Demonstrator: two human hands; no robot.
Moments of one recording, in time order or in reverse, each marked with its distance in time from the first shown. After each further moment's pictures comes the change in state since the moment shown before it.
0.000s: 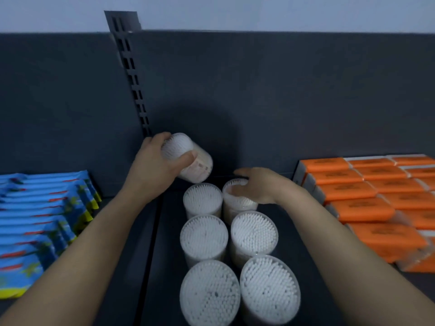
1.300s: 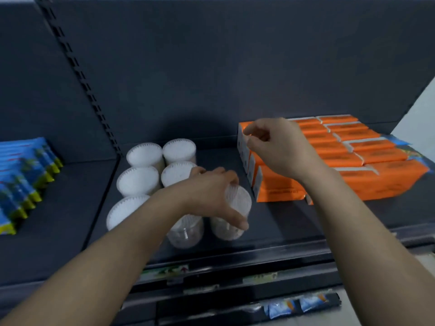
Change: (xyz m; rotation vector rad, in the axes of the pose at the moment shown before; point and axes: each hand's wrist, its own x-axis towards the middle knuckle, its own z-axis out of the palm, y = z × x) left_hand -0.143 0.126 0.126 0.611 -0.843 0.310; right_hand -0.156 0.093 -0.045 0.095 0.603 -0.172
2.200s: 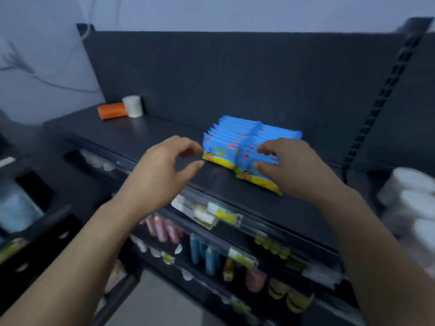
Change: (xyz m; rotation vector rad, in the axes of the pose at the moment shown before) left_hand -0.452 -0.268 0.000 -0.105 1.019 -0.568; right_hand -0.059 -0.409 0.202 -0.044 -0.385 -0.527
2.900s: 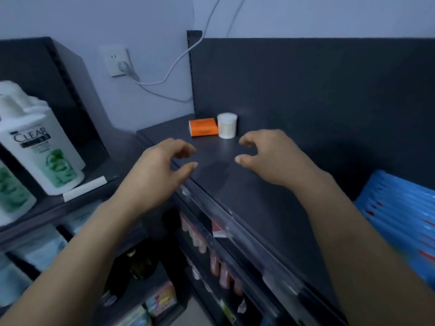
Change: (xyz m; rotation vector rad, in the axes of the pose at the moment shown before) left_hand 0.075 -0.281 -0.106 0.174 0.170 -0.352; right_hand 0.284 -0.215 0.128 0.198 -0.139 -0.349
